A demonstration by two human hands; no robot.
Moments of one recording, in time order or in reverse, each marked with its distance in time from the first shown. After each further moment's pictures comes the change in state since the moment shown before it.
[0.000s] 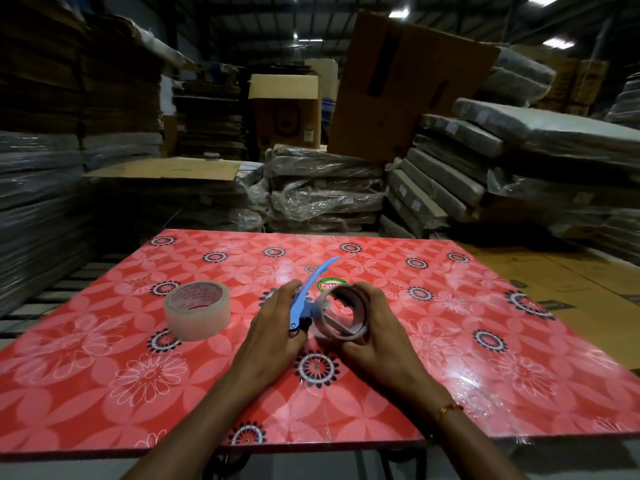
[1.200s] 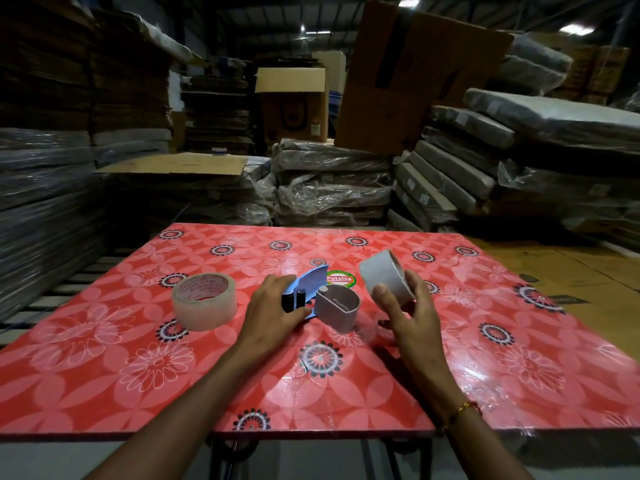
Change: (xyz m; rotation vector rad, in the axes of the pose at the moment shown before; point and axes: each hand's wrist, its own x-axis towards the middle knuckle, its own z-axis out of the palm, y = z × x) left_hand 0.019 -0.009 -0.005 -0.019 0.036 -0.166; right_hand -0.002 0.020 -0.006 0.436 0.334 0.345
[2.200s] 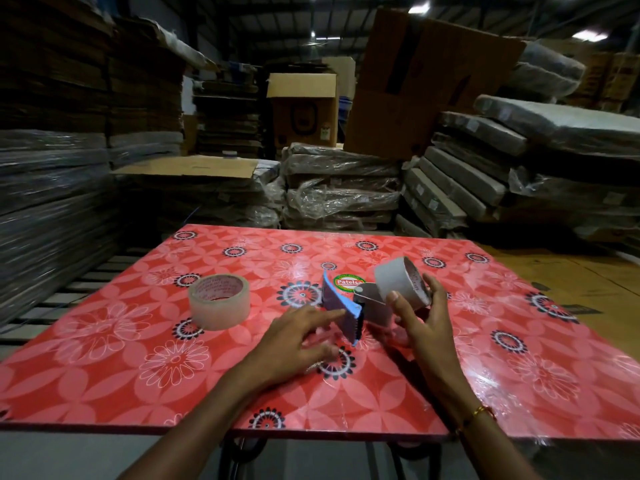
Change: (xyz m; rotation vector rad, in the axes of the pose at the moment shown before) left_hand -0.029 -0.003 -0.007 0.083 -0.376 0.214; right_hand 0.000 -0.002 -0.001 0.052 -0.031 -0.017
